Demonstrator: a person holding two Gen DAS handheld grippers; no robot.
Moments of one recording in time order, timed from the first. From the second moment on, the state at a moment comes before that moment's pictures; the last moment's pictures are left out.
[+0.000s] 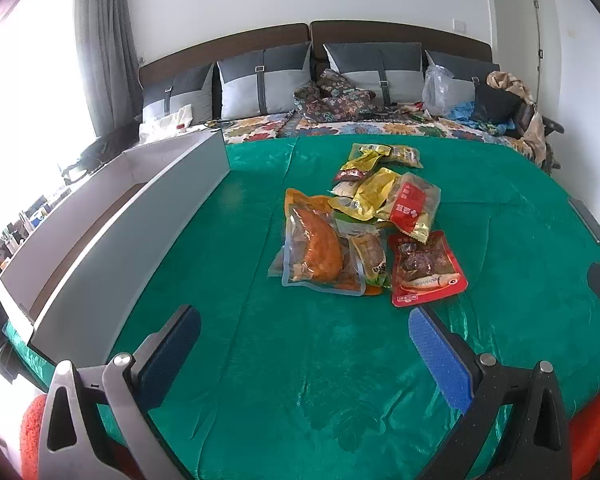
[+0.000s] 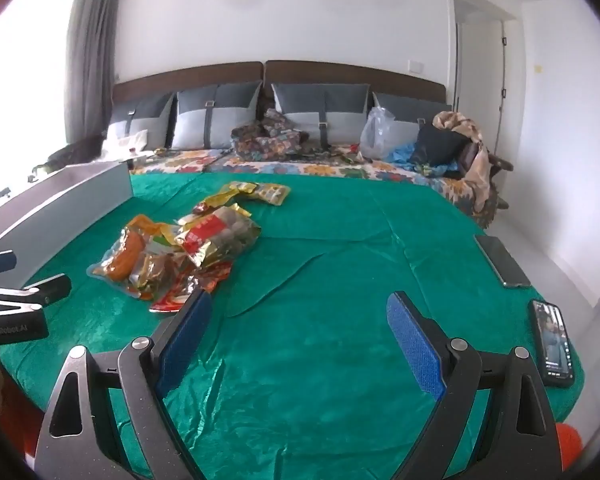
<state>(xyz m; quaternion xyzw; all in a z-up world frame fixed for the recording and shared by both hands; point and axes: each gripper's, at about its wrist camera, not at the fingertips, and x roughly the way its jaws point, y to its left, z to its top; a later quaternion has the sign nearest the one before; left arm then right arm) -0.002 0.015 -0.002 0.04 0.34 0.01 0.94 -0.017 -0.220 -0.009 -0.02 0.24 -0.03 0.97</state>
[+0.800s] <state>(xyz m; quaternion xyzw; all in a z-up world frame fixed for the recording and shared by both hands) -0.008 0.041 -0.001 0.02 0.34 0.03 0.94 -0.022 -0.203 -0.008 -0.05 0.22 -0.02 0.97</state>
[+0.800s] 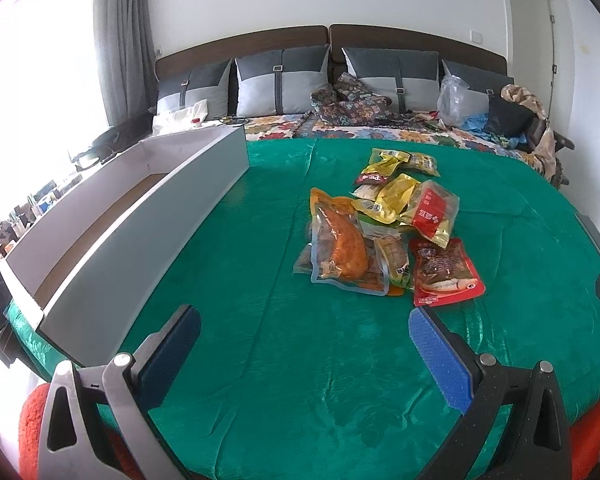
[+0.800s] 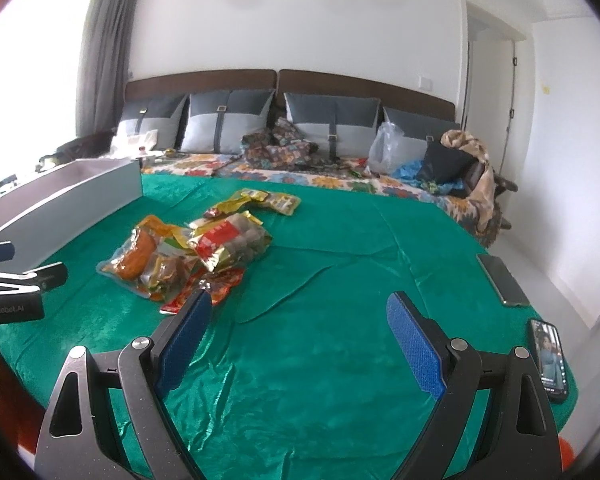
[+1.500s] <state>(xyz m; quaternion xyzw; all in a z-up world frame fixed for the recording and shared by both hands) -0.006 0.048 -0.008 0.01 0.34 0.03 0.94 -0.021 -0.200 -0.009 -0.05 0.22 -0.01 0.97</state>
